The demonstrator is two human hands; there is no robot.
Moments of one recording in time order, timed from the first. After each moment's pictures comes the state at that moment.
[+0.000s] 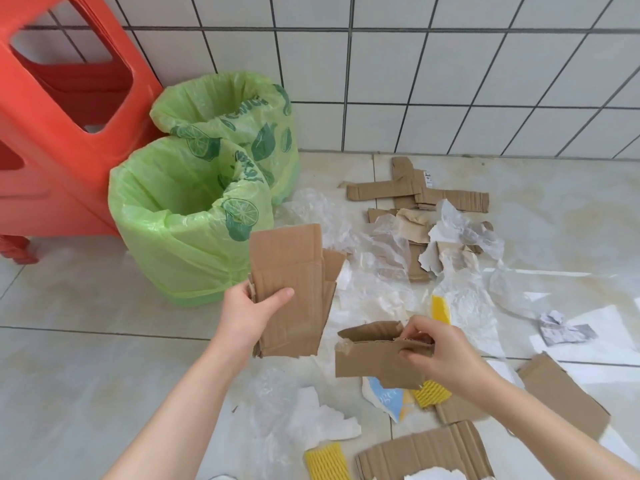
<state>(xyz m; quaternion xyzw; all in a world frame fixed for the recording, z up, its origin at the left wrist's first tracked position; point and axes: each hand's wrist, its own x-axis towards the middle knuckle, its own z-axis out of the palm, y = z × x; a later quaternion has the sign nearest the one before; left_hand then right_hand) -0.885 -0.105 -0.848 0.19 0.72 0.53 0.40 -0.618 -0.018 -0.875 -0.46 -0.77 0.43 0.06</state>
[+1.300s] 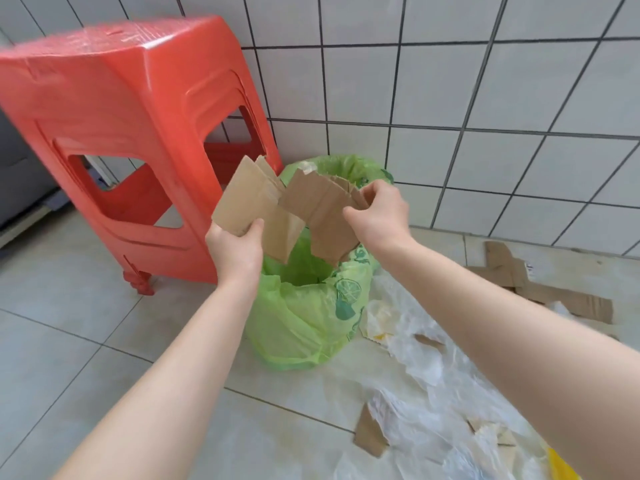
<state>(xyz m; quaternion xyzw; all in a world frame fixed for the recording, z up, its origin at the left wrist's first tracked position) -1.071 -0.052 -0.747 0.14 0.72 0.67 0.02 -0.937 0.070 -0.711 -0.44 -0.73 0.43 0.29</state>
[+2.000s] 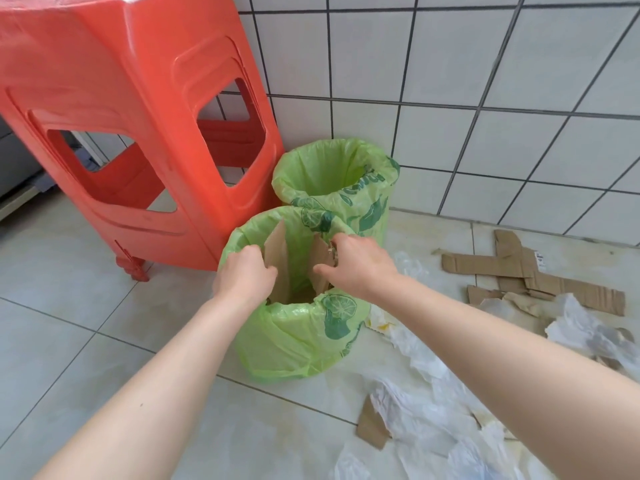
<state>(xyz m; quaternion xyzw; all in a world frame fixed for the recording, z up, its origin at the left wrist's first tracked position) -1.078 -0.071 -0.790 0.29 0.94 0.13 0.10 -0.950 0.051 -0.790 -0.34 -0.92 0.19 0.02</state>
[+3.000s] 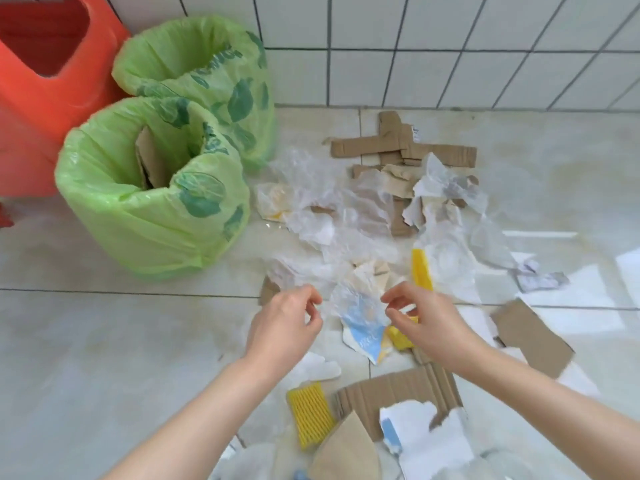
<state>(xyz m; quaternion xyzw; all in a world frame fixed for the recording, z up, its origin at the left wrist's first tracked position) -0.804 -0.140 -0.883 0.52 0.80 0.18 0.24 -0.602 -0.046 -0.871 -0.48 -0.78 0.40 0.04</state>
